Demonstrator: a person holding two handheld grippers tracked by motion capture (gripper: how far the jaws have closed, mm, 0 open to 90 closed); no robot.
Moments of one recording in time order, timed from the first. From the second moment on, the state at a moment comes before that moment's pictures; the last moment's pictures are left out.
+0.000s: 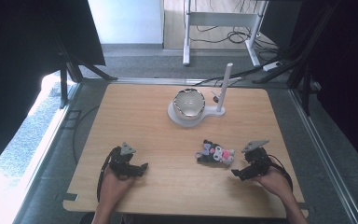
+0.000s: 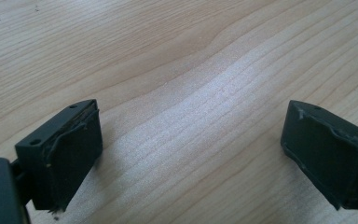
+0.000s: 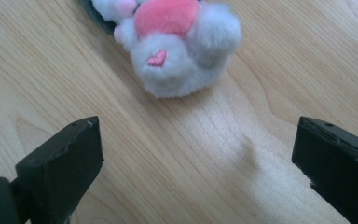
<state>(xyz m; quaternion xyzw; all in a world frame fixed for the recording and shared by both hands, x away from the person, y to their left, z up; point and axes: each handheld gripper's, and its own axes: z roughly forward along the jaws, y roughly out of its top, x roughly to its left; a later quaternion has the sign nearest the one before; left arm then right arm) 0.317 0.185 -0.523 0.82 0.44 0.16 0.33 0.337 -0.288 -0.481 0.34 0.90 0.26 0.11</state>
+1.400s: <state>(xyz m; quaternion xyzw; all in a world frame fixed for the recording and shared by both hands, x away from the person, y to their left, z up) 0.317 0.185 -0.523 0.82 0.44 0.16 0.33 0.405 -0.193 -0.472 0.19 0.98 0.05 0.02</state>
